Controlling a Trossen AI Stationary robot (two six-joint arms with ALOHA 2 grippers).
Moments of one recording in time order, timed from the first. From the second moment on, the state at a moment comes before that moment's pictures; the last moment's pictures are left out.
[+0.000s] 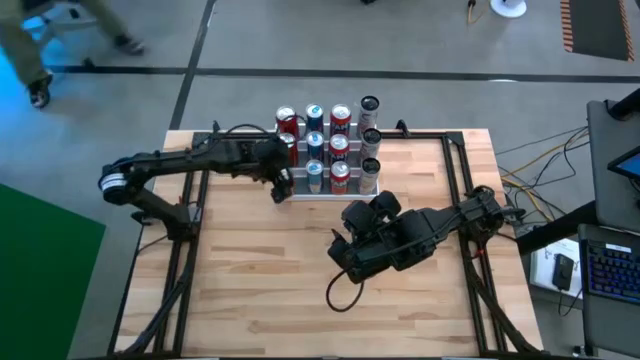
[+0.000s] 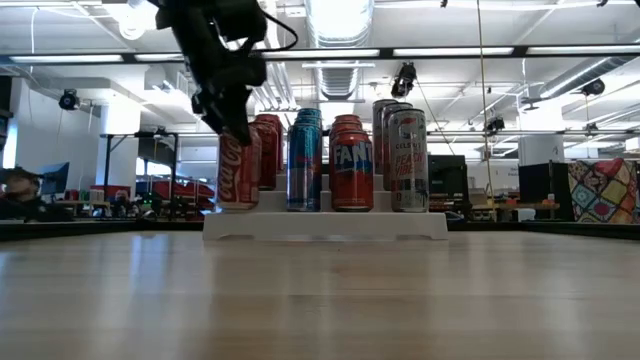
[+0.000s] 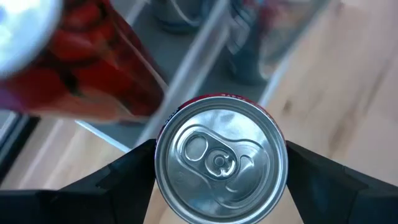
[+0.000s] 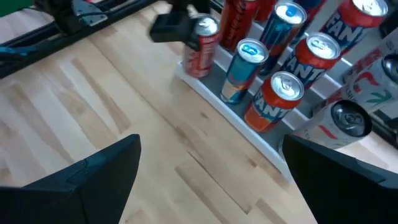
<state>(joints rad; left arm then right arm) 0.33 1.45 1.15 -0.78 -0.15 -0.12 0.42 1.99 2.35 -1.57 0.74 1.02</state>
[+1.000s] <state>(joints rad) 0.34 1.49 1.18 -0.76 -0.23 -0.30 0.42 1.59 1.91 -1.56 0.73 1.12</state>
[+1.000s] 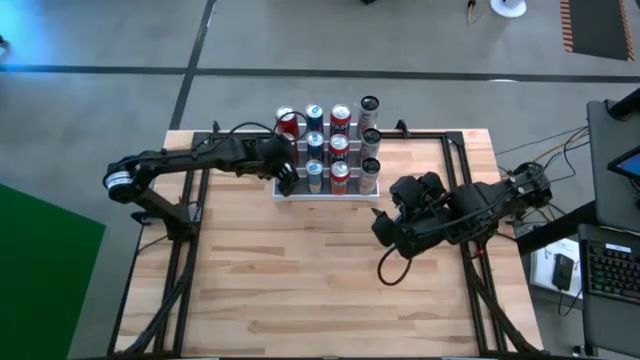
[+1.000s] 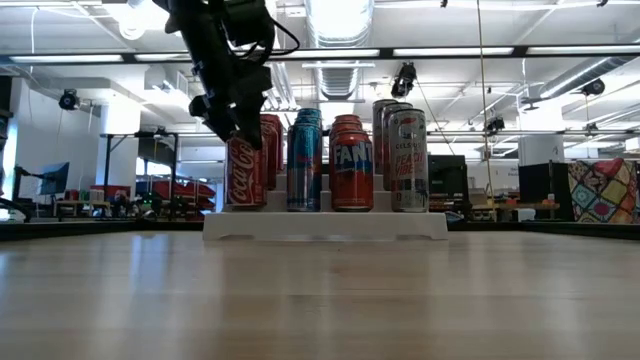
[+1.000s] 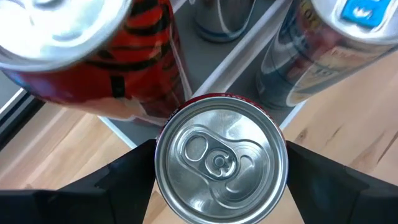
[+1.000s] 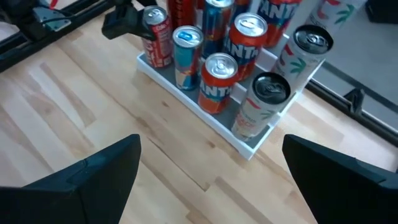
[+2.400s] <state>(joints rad) 0.15 1.01 1.25 -0.74 -0.28 -0.33 0.35 1.47 1.56 -0.22 0.45 0.28</state>
